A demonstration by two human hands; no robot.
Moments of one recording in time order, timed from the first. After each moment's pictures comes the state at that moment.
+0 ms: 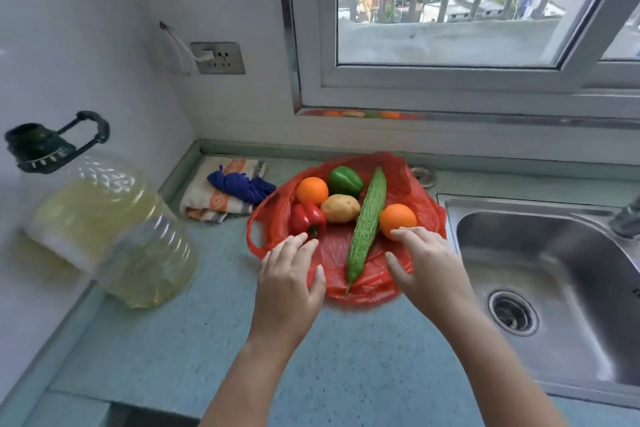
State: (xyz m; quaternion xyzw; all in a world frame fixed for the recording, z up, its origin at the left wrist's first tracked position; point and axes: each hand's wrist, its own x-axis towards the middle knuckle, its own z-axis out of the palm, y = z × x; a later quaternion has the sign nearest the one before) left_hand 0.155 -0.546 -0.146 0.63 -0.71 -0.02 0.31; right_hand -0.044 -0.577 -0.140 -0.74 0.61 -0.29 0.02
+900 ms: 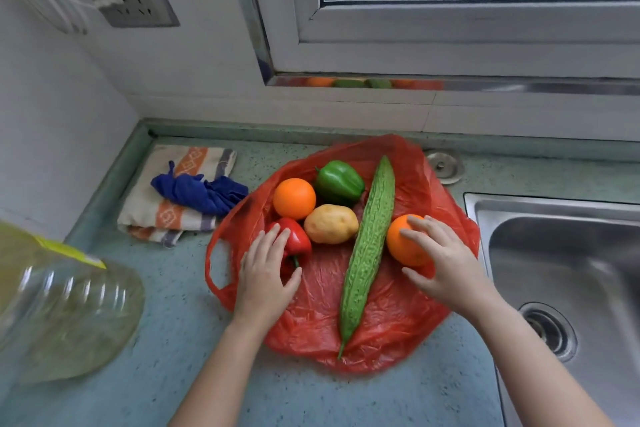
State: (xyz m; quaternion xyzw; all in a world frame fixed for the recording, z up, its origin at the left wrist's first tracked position) left_hand 0.180 -0.708 -0.264 0.68 -0.70 -0.12 0.19; right_hand -0.106 -0.735 -0.252 -0.80 0.55 -0.21 0.14
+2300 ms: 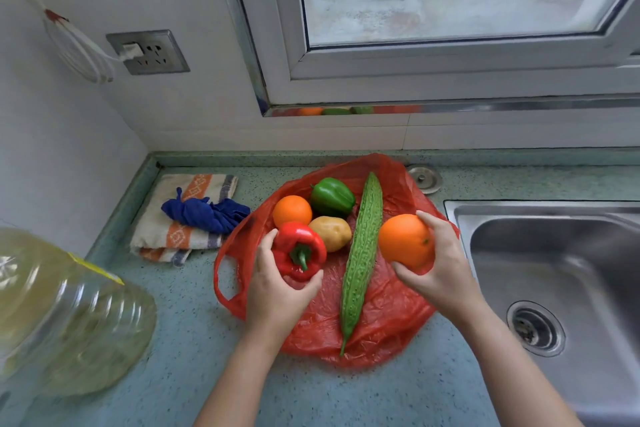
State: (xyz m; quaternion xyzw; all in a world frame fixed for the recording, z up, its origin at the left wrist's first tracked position) left_hand 0.150 -0.677 -0.192 0.67 -0.60 -0.21 0.38; right_hand -0.083 -0.696 -0.202 -0.66 0.61 -0.39 0.21
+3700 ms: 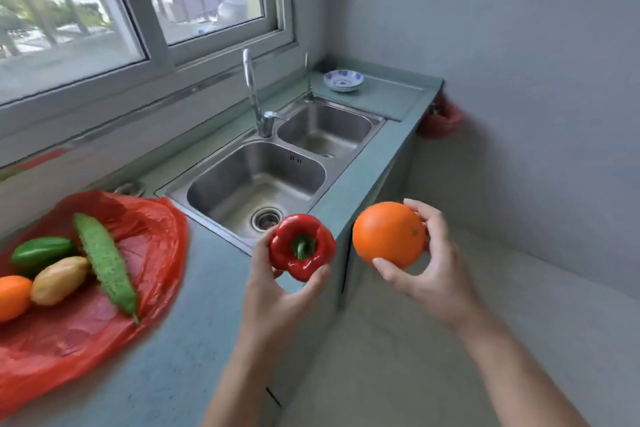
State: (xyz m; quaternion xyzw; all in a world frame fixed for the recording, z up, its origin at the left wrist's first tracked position) left_hand 0.032 -0.394 -0.119 0.20 -0.76 -0.55 0.30; right_hand -0.070 -0.228 -0.085 -0.30 0.80 -0.53 0.00
